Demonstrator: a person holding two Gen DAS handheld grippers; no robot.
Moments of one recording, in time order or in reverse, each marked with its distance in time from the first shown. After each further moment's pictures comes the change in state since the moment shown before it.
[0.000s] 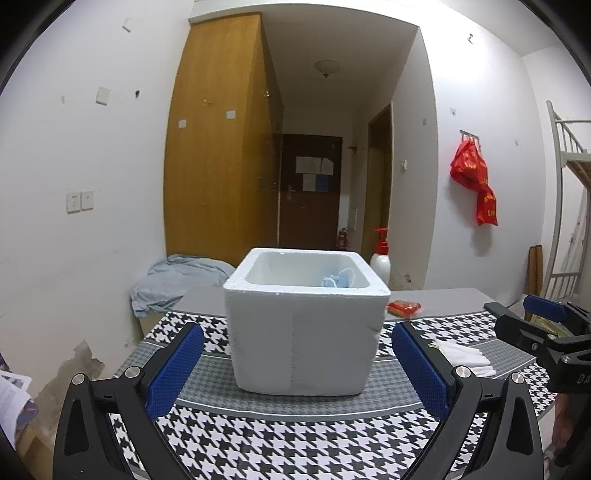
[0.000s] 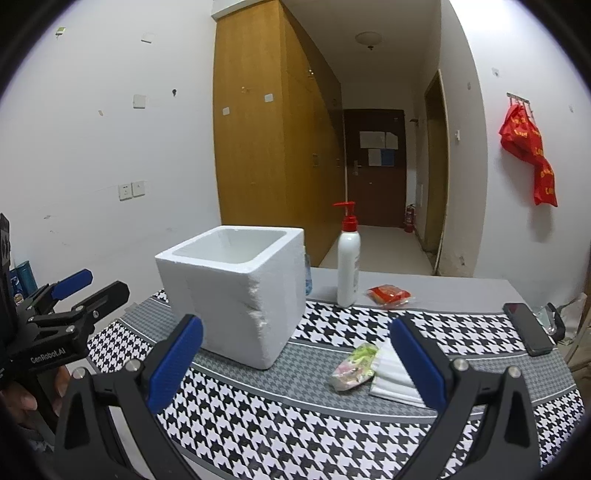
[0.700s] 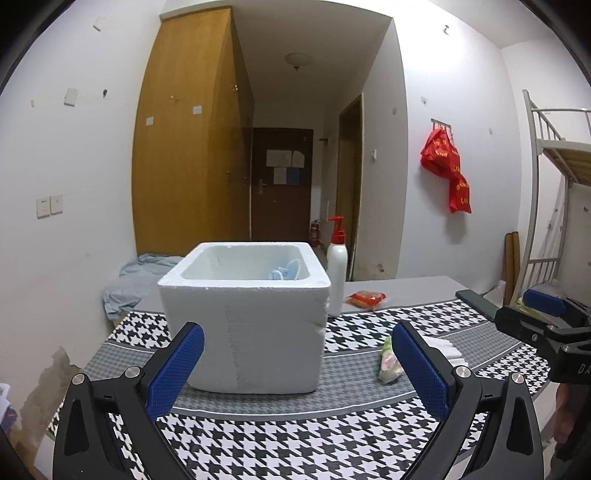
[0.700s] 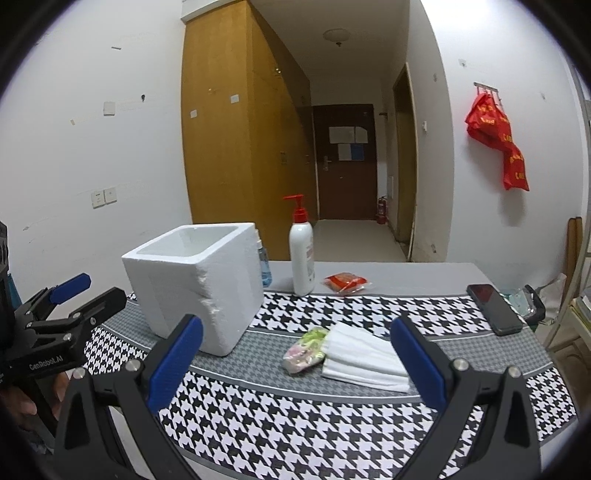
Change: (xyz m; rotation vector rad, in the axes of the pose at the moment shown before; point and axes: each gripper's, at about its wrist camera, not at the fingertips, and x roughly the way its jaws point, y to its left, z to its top) left arm 0.010 -0.043 -0.003 0.039 0.029 -0.105; right arm -0.024 -0.040 -0.010 0.052 0.008 -0.100
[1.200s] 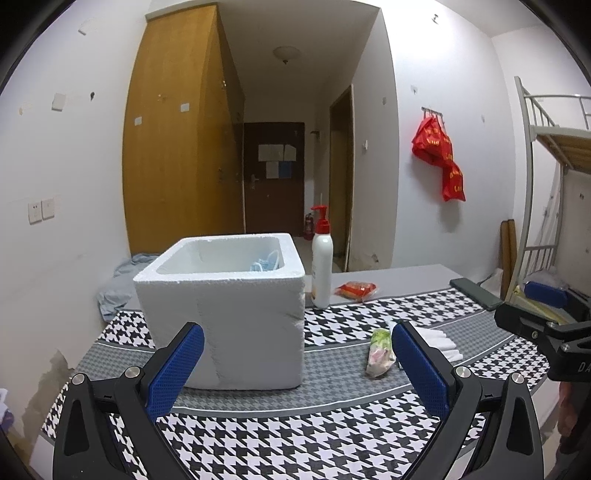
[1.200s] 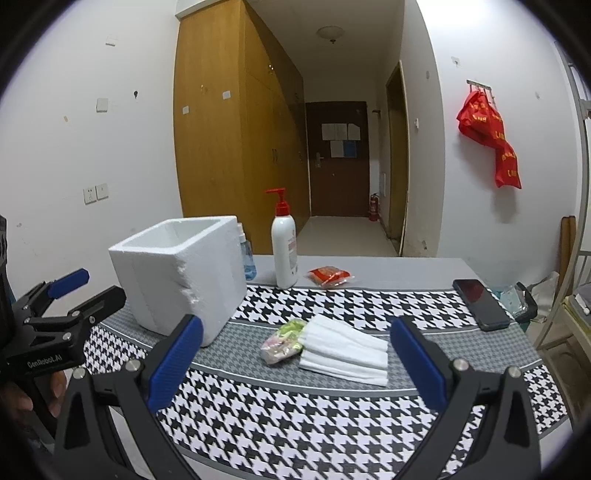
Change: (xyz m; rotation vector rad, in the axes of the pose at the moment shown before) left arm 0.012 -0.024 -0.005 0.036 0.031 -0.008; right arm 0.001 -0.019 -0.008 -0.017 0.017 -0.026
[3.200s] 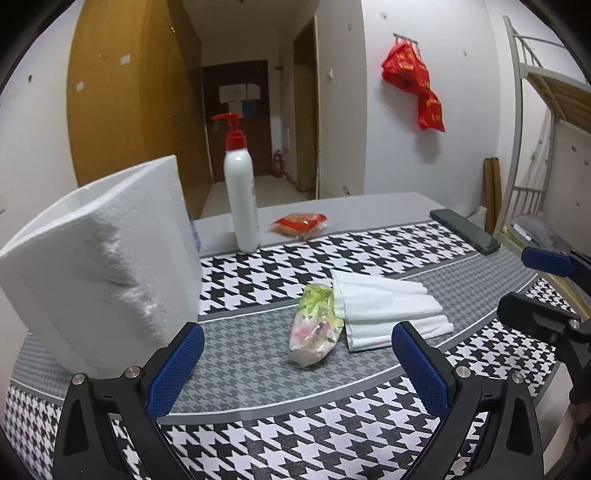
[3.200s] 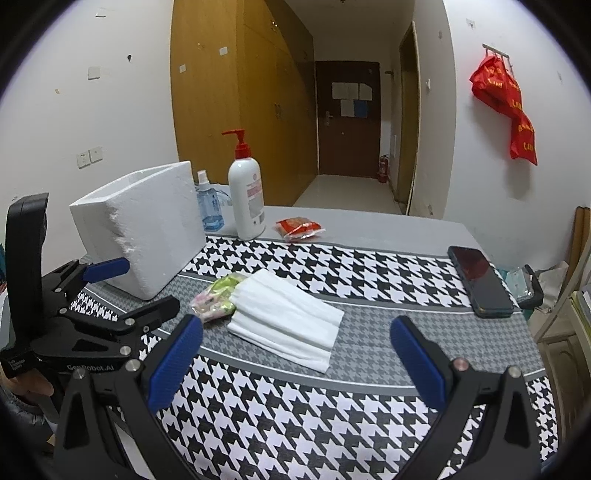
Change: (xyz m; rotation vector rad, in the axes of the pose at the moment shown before) left arm 0.122 -0.088 -0.021 0.082 0.271 -0.098; right arm 0.057 -0.082 -0.025 -0.018 0.190 0.052
